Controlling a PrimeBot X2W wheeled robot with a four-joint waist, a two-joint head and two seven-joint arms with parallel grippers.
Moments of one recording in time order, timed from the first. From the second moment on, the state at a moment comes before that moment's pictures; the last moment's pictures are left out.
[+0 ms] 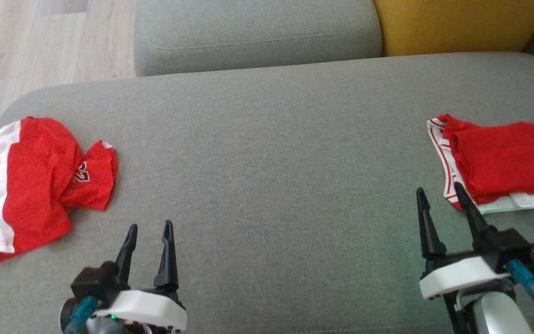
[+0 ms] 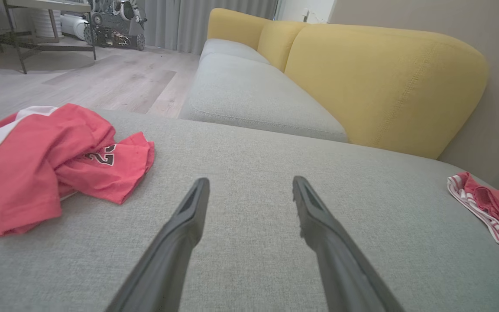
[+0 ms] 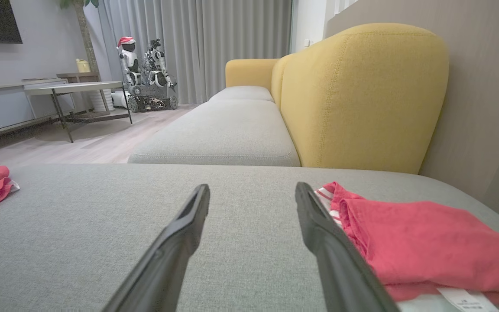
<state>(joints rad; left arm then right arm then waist) 0.08 0.05 -0.21 0.15 -0.28 0.07 -0.26 -0.04 -0.06 0.02 0.26 0.02 0.13 -0.24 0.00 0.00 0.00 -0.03</state>
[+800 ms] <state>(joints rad) 0.09 0.05 -0.20 0.11 -0.27 0.07 -0.26 -0.03 -0.05 0.04 0.25 0.06 0.13 -0.25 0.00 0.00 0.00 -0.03</state>
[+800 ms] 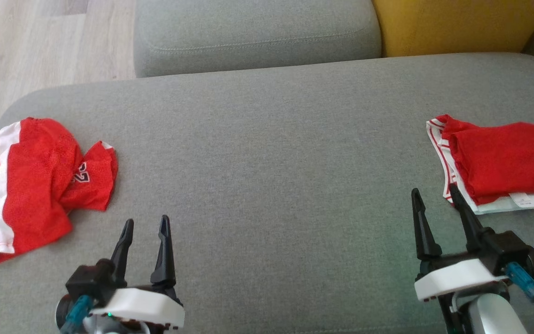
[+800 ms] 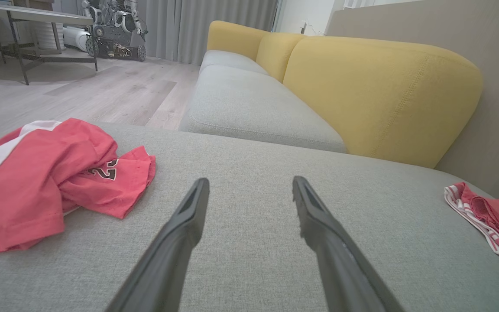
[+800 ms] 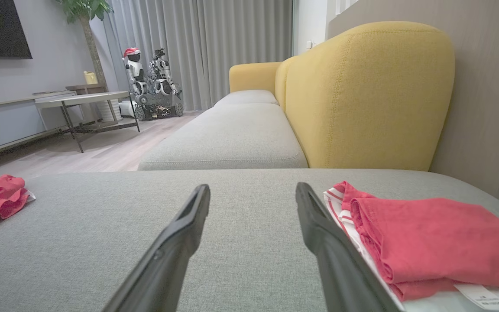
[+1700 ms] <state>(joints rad) 0.05 0.05 -0.14 0.07 -0.25 0.06 -0.26 -0.04 -0.05 0.17 0.26 0.06 0.13 -0.25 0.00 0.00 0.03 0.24</state>
